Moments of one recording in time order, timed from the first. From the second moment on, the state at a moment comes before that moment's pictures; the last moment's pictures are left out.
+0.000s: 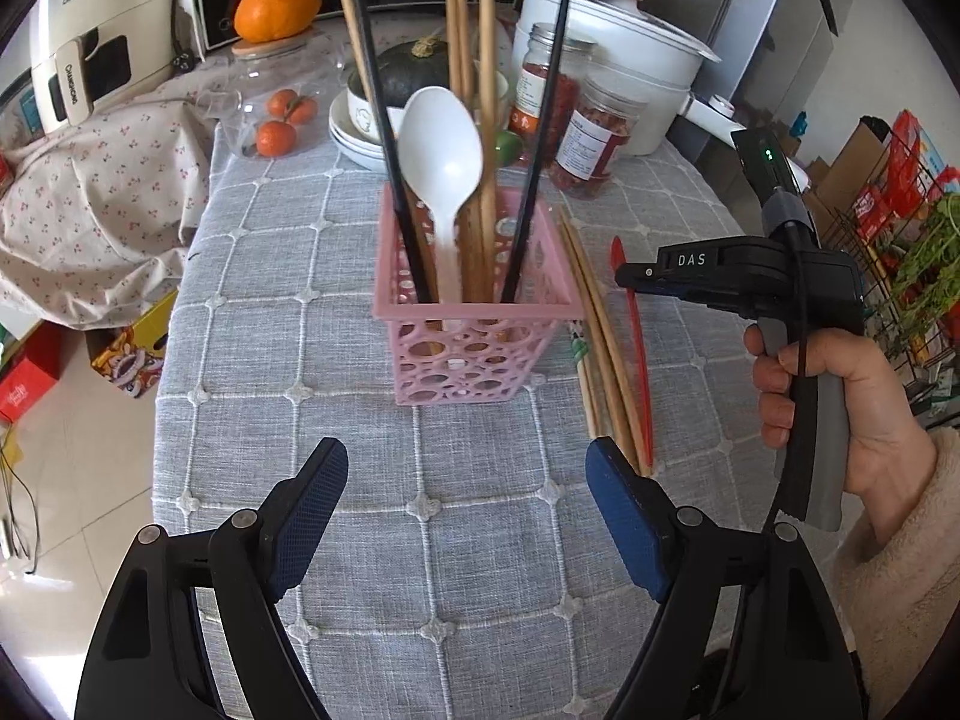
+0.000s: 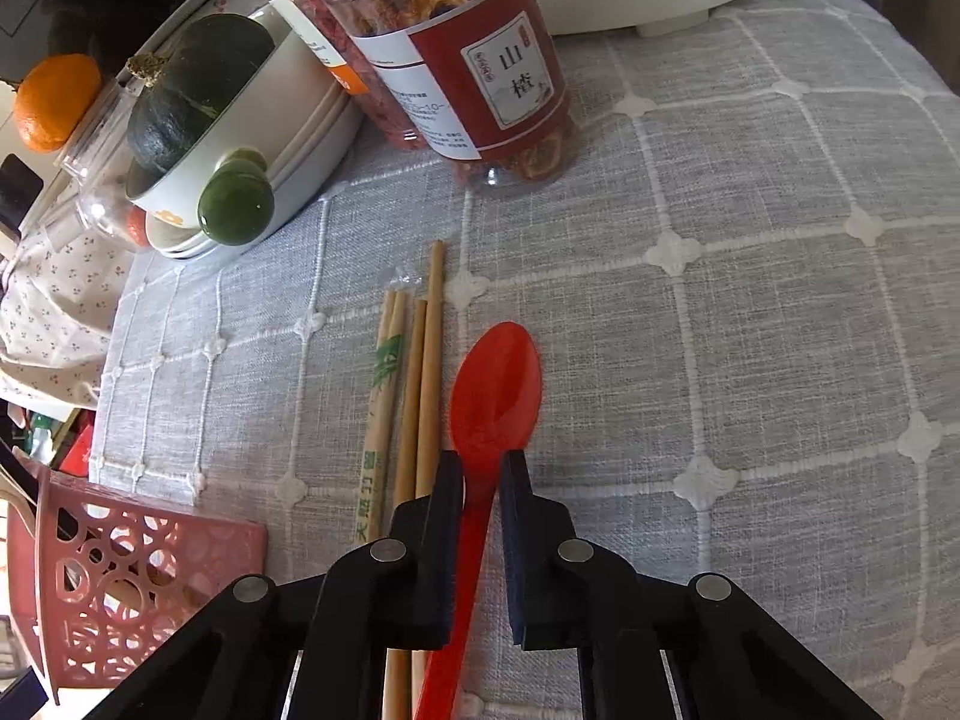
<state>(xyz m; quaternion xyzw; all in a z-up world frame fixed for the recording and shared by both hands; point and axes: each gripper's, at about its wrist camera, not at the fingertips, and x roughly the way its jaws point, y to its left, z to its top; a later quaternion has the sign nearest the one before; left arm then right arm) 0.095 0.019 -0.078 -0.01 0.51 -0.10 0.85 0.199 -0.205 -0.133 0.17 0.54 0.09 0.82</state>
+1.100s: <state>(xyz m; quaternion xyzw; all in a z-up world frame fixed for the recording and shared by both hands) 0.252 -0.117 -0.133 0.01 0.62 -0.06 0.78 0.139 -0.330 -0.119 0.23 0.56 0.09 0.79</state>
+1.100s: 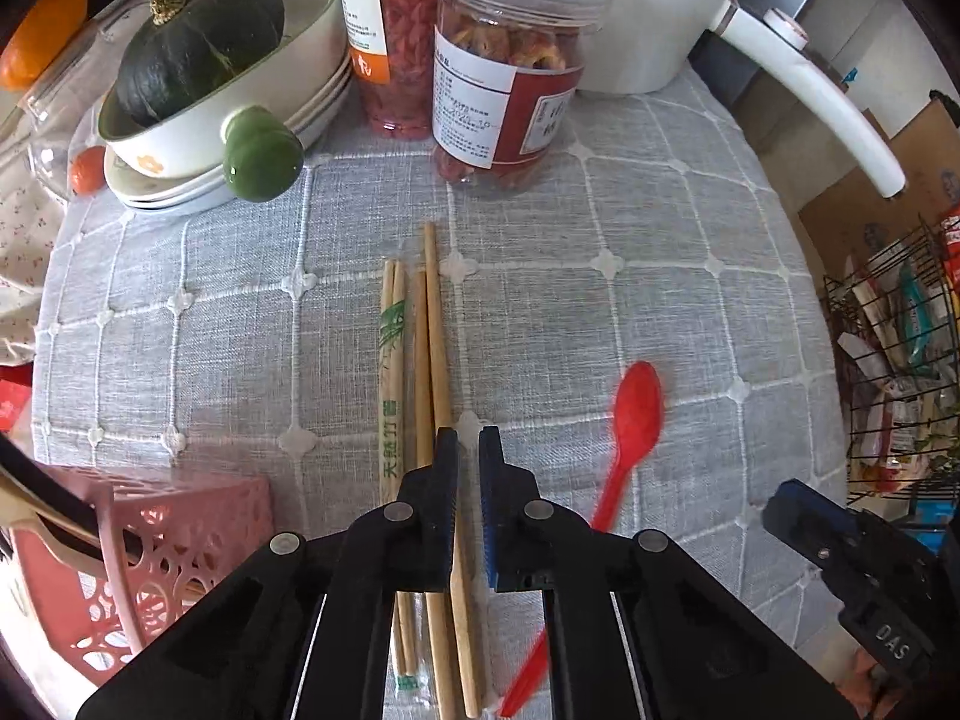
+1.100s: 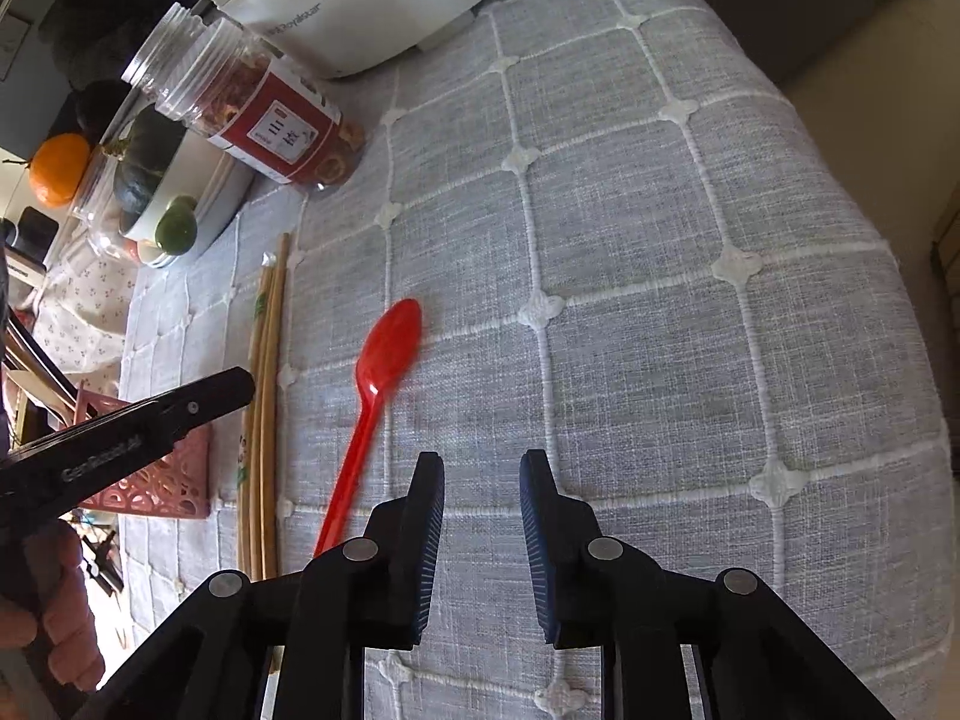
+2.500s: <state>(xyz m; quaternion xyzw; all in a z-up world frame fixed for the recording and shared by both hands) 0.091 -0.018 -0.009 -0.01 0.40 -0.15 0.90 0.181 -0.225 -0.125 0.09 0.57 0.07 0.82</state>
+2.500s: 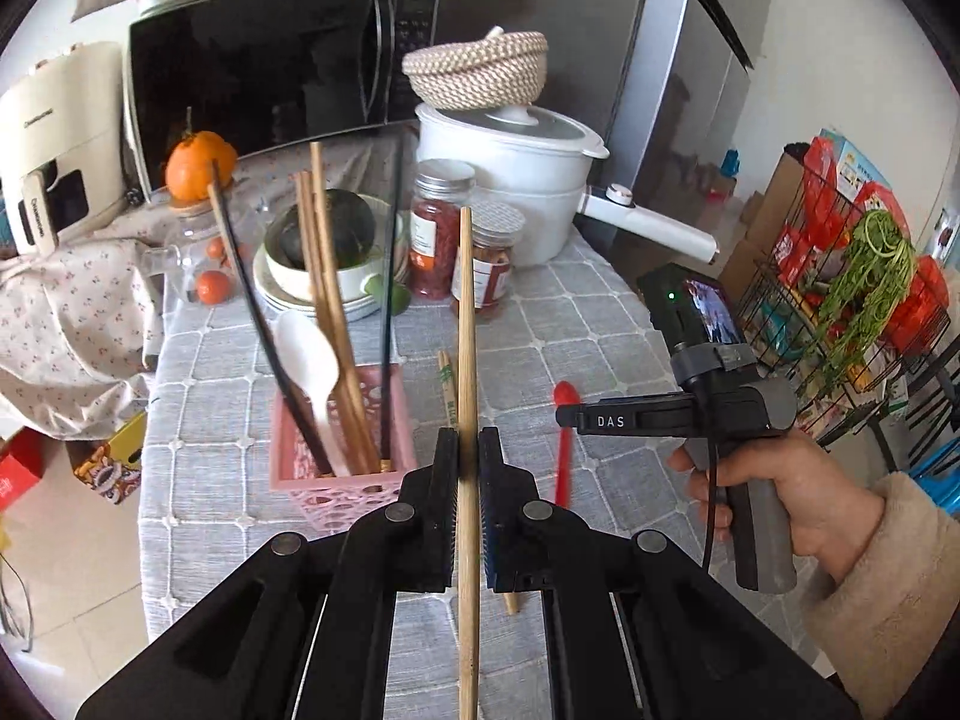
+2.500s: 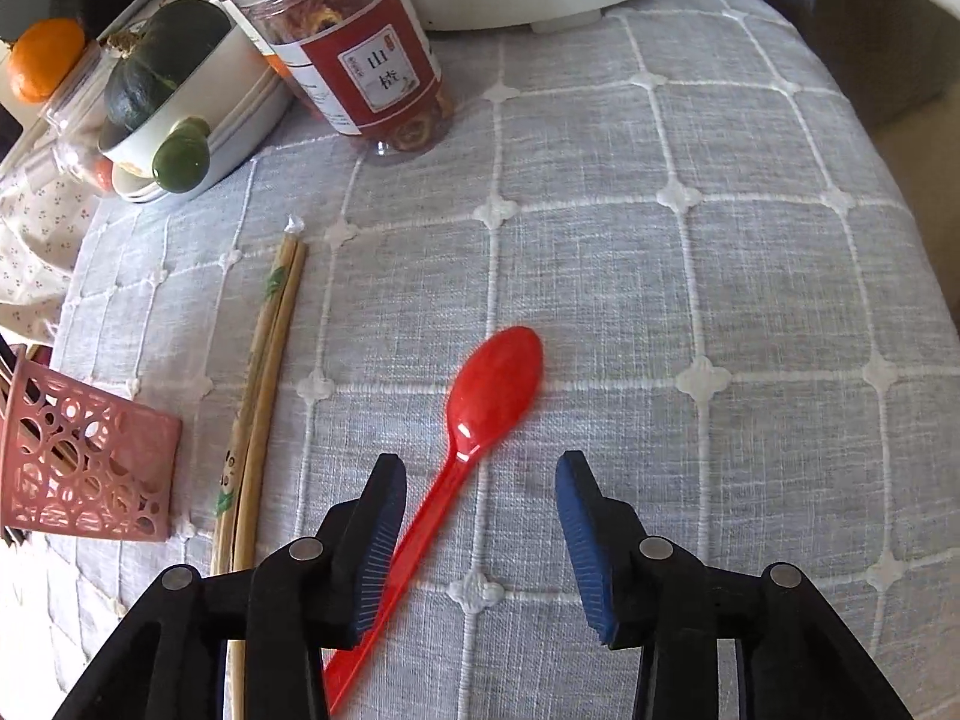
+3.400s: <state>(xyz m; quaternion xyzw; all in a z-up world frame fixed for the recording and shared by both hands) 0.071 0.036 0.038 -0.07 0.20 -0.11 0.97 0.177 -0.219 -0.093 0.10 0.48 0.07 0.87</state>
